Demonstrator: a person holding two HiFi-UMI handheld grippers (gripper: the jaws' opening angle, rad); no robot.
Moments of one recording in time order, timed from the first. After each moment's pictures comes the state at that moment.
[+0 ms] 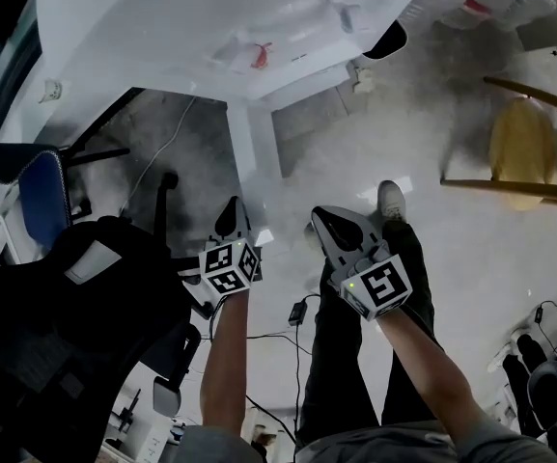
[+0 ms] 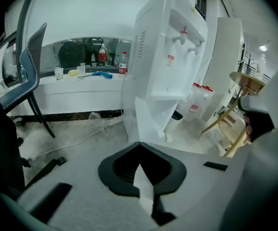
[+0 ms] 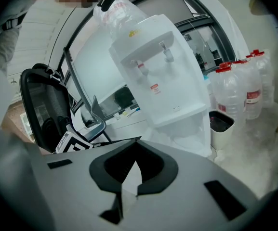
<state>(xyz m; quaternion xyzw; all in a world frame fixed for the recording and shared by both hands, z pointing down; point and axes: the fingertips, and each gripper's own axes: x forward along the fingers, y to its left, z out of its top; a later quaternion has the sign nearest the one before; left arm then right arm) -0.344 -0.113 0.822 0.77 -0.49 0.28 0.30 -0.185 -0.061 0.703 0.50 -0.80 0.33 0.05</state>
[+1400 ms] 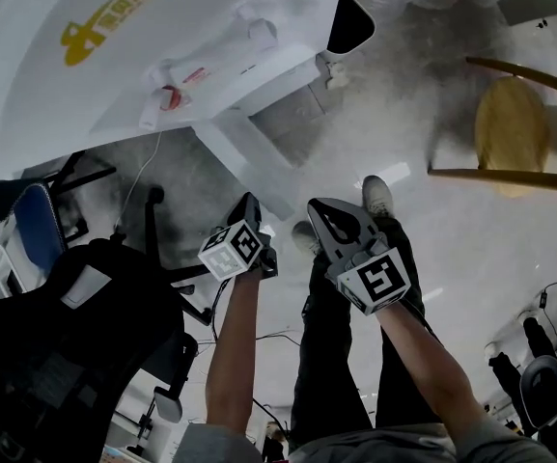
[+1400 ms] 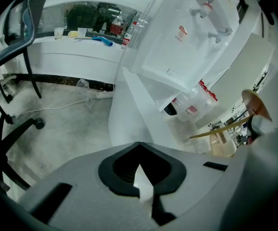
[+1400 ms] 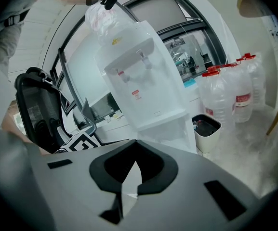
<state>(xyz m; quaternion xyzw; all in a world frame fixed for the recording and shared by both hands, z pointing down) -0.245 -0.105 0.865 0.70 -0.46 0.27 0.48 -0.113 -0.069 0.713 0.53 -0.78 0.32 0.06</state>
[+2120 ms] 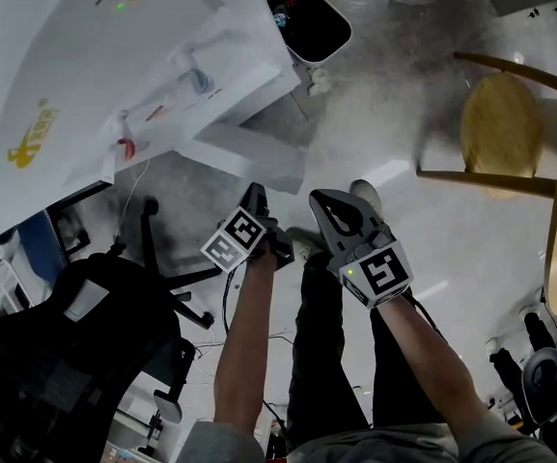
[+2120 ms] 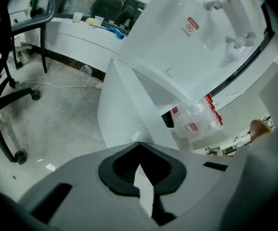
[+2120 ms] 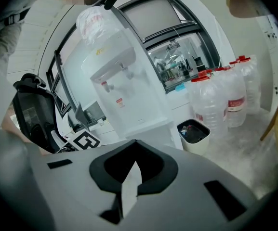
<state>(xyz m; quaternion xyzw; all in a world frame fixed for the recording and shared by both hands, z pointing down) -0.161 -0.127 0.864 0.63 -0.50 0.19 0.56 -0.039 -0.089 0.711 0.55 -0.77 0.31 0.05</state>
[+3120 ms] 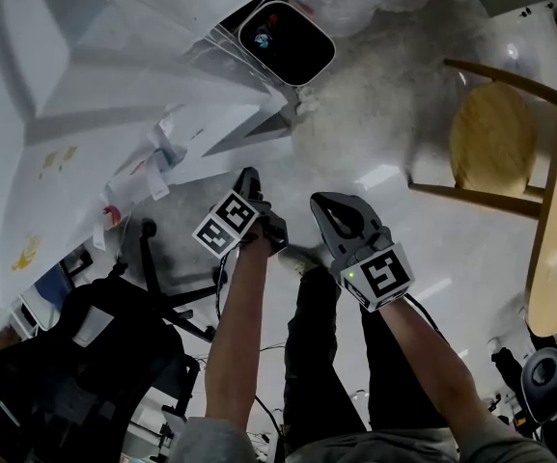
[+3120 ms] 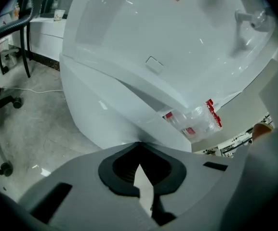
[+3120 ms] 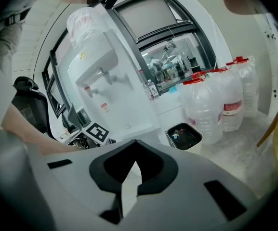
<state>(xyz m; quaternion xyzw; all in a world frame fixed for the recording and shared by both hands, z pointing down) -0.088 -0.208 0.870 0.66 -0.48 0.18 0.55 0.019 -0.123 0.718 0.57 -0.76 0.31 0.05</state>
